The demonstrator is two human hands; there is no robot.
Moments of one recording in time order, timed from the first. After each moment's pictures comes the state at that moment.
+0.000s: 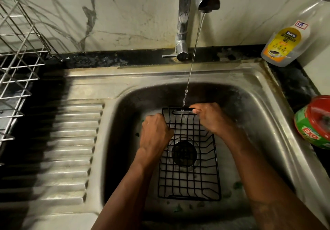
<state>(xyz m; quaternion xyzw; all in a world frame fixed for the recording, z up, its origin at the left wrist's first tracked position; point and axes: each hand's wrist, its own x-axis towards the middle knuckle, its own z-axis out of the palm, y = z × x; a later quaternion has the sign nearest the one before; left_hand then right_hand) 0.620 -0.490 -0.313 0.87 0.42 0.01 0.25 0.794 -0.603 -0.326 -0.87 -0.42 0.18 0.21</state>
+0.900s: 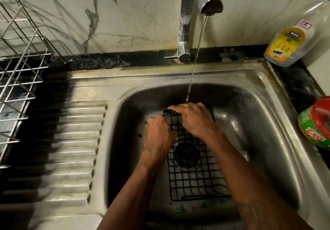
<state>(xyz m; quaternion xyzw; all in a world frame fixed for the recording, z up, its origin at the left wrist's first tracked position) 0.620 -0.499 -0.295 0.85 0.43 0.06 0.29 0.758 -0.567 -0.330 -0.82 -0.54 0.07 0.17</state>
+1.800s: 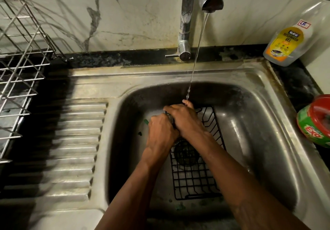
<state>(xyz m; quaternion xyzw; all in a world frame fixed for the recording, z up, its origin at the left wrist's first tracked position) 0.622 -0.505 -0.287 0.88 0.38 0.07 0.28 0.732 -0.543 -0.341 -0.82 -0.54 0.09 0.14</state>
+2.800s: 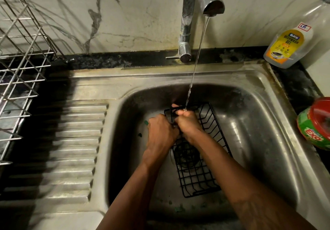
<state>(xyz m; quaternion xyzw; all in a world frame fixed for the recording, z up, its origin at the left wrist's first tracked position) 0.626 -0.496 -0.305 0.85 0.43 0.05 0.31 0.727 -0.538 -0.355 -0.72 -0.08 0.44 0.53</state>
